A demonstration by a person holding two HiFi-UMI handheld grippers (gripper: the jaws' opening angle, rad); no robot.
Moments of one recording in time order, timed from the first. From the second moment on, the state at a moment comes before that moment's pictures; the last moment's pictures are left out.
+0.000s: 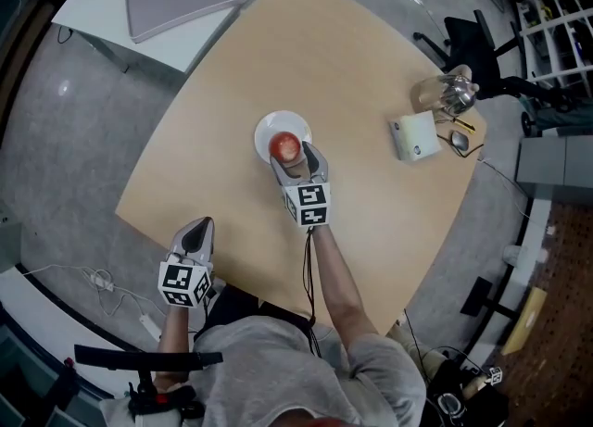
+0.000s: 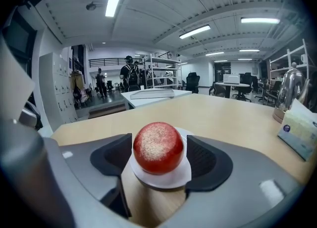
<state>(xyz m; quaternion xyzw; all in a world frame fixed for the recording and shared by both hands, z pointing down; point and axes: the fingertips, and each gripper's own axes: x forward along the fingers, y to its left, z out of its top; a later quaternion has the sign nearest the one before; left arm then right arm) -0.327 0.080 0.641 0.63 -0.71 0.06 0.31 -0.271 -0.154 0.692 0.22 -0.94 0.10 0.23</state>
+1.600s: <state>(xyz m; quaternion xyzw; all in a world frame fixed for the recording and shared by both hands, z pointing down) -0.311 0.031 0.602 0.68 -0.67 0.05 0.29 -0.210 -0.145 0.611 0.28 -0.94 0.10 0.19</state>
